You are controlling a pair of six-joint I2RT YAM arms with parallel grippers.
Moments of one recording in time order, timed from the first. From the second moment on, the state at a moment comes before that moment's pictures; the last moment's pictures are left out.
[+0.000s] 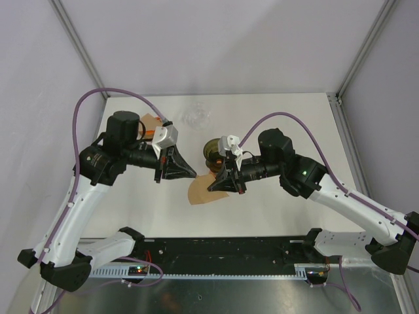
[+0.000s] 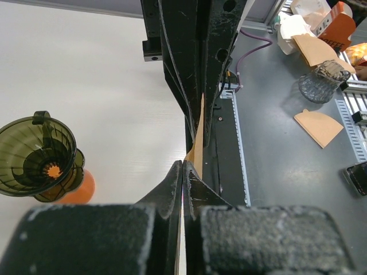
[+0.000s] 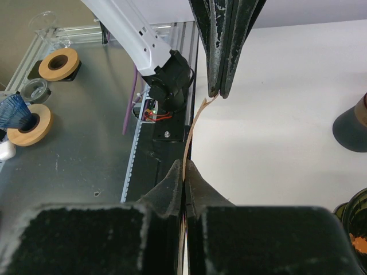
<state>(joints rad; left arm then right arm) -0.46 1.05 1.39 -0.93 1.11 0.36 0.93 1.14 1.19 -0.31 -0.76 -0.06</state>
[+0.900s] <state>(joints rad) -0.46 1.02 1.34 -0.92 1.22 0.34 0.93 1.14 1.19 -0.31 -0.75 -0.06</state>
